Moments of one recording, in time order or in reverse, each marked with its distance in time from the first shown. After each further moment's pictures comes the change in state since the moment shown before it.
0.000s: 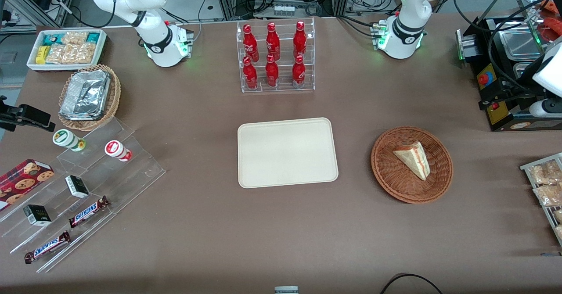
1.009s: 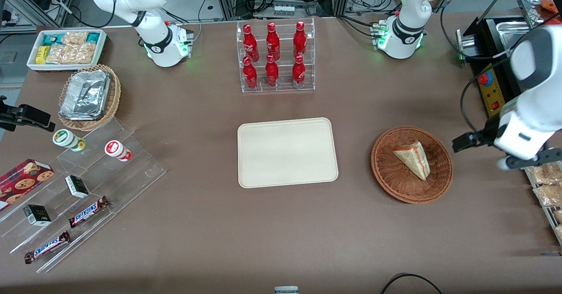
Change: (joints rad) arm -0.001 0.181 -0.028 -0.158 0.000 0.341 -0.309
